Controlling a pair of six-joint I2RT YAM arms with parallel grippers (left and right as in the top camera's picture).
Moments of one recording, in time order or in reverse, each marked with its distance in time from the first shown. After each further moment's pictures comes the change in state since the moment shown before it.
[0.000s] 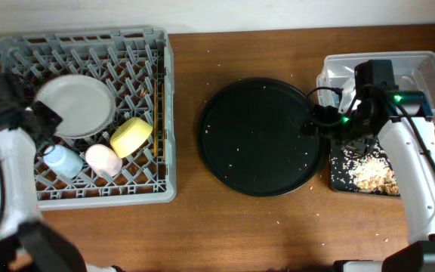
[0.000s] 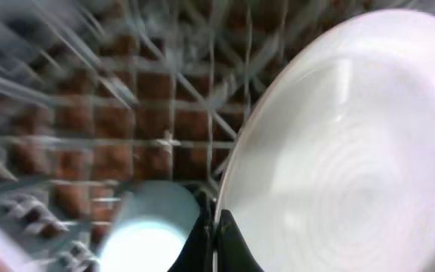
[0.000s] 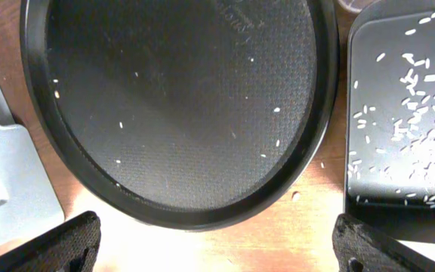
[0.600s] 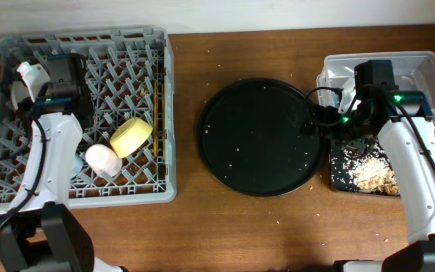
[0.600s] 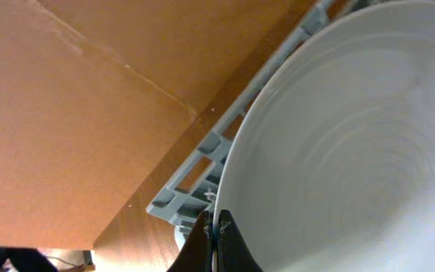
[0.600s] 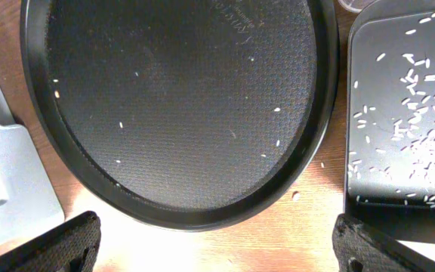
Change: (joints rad) left arm -0.289 0.069 0.007 0.148 -0.932 0.301; right arm 0.000 0.000 0.000 0.000 0.000 0.000
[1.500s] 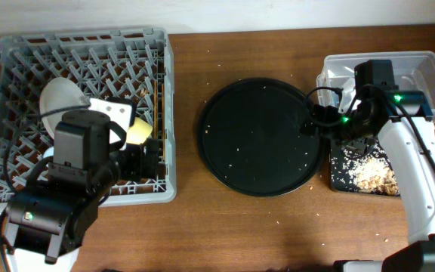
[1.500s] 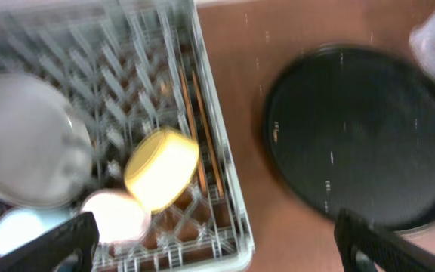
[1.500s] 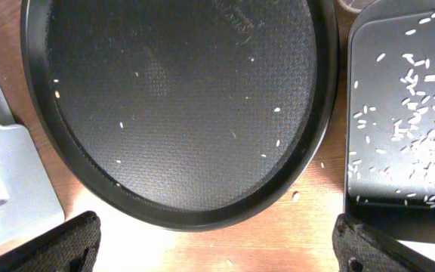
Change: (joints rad) left arm -0.398 -0.642 0.010 -0.474 0.945 0.077; right arm 0.000 0.000 0.000 0.000 0.000 0.000
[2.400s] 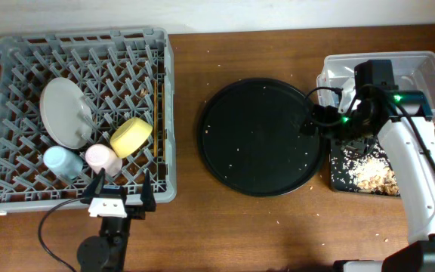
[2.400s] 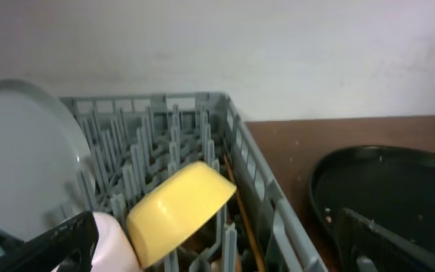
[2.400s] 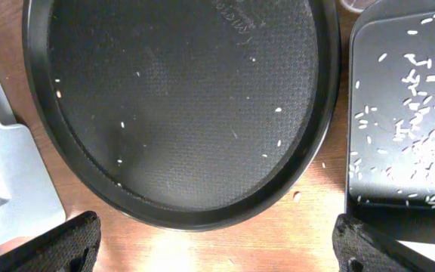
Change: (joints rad) left arm 0.215 -1.053 -1.393 1.104 0.090 0.053; right arm 0.000 0.000 0.000 0.000 -0.003 0.000
